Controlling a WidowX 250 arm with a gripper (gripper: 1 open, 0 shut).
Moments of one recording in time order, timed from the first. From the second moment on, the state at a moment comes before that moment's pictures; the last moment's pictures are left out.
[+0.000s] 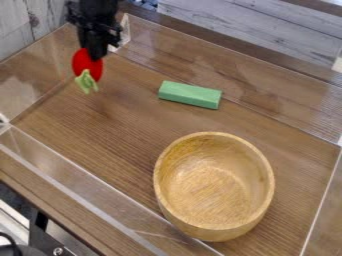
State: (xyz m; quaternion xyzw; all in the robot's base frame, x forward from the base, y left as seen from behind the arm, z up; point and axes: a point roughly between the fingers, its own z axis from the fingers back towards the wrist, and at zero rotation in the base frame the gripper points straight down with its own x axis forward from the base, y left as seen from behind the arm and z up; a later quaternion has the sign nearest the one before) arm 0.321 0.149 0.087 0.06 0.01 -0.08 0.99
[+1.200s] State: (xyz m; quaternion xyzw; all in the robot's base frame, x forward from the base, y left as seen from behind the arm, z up) arm 0.360 -0.031 0.082 0.06 -0.04 -0.33 0.94
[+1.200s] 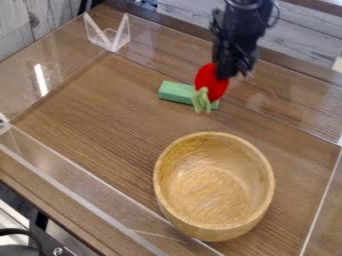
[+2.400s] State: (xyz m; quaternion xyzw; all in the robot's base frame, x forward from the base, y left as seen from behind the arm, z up) arm 0.349 -0.114 0.038 0.05 -0.05 -0.16 0.98
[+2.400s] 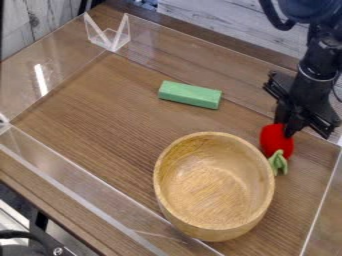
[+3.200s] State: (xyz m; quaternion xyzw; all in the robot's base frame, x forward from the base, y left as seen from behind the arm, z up) arm 0.348 -0.116 0.033 0.04 -0.04 -0.05 1.00
